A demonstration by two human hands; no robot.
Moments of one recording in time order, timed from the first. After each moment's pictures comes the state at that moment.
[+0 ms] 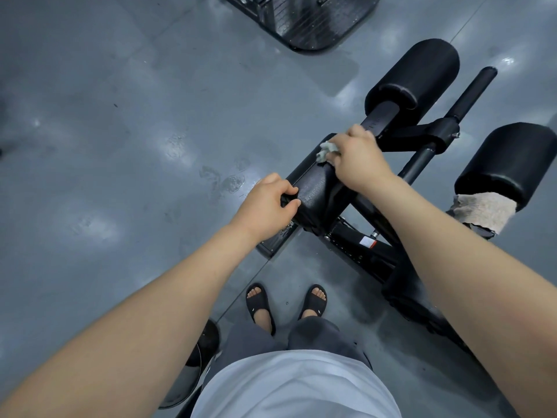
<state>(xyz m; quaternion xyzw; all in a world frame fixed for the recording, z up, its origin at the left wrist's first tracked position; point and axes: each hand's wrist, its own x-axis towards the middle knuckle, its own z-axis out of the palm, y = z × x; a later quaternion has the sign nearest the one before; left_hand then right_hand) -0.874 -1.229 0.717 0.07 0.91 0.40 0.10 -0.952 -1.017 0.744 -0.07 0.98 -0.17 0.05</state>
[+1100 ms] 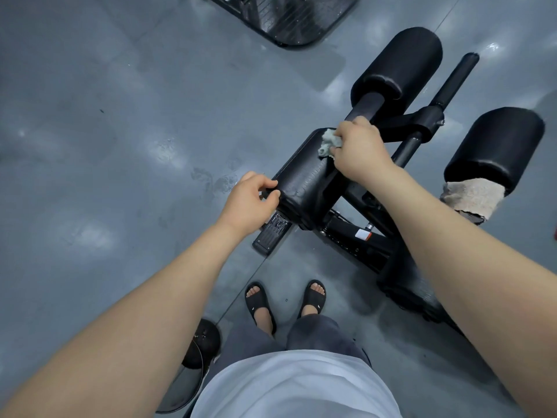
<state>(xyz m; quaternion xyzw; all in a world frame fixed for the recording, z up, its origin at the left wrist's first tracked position) -0.881 -1.235 0.699 -0.01 0.88 0.47 0.11 -0.952 -1.002 0.752 0.02 0.98 -0.18 0.08</state>
